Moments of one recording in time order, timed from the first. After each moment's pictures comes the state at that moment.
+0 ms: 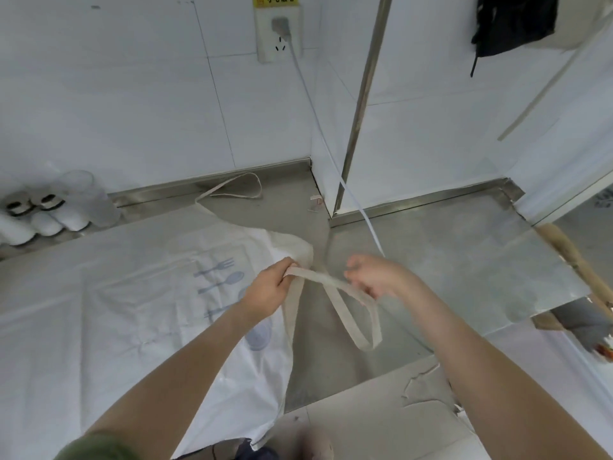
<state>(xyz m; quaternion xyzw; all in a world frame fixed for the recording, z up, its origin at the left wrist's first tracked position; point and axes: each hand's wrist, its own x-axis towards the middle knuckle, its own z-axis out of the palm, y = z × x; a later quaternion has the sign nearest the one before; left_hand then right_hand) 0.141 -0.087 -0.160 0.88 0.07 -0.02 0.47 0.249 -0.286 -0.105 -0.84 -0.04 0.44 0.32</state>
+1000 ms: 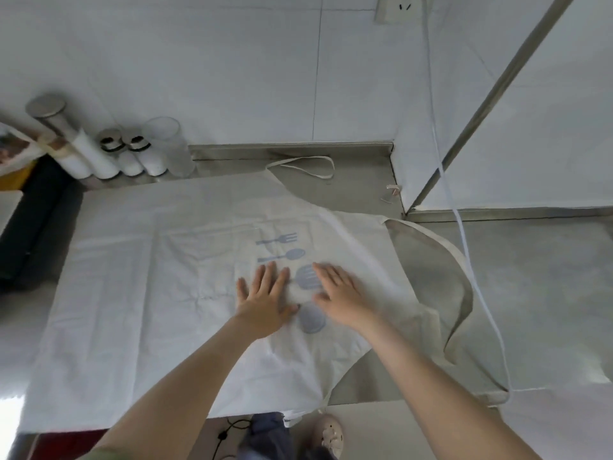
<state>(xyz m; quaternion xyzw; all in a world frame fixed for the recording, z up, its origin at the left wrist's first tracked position) 0.051 -0.016 -0.236 0.94 0.22 -0.22 0.15 0.171 -0.168 -0.217 -0.87 -0.37 0.32 0.08</state>
